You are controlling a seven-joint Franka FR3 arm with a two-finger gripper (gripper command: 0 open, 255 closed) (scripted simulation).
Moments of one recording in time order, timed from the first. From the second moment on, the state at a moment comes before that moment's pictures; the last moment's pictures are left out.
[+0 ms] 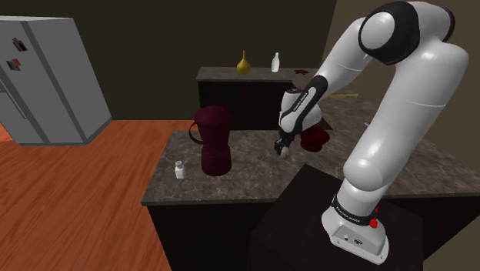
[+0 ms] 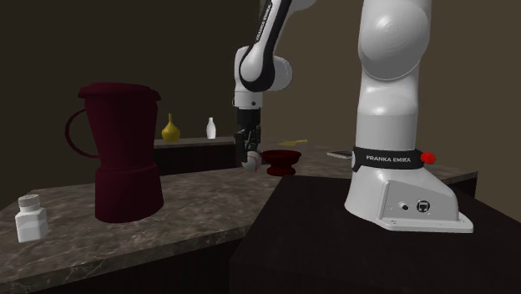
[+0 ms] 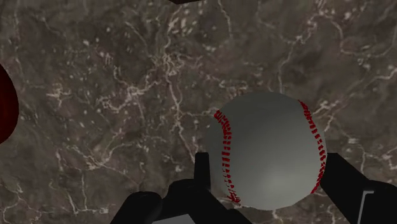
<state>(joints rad) -0.24 -0.01 -0.25 -2.76 -0.22 2.81 -0.13</state>
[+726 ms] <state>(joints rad) -0.24 -0.19 -0.24 -2.74 -0.23 2.62 -0.13</state>
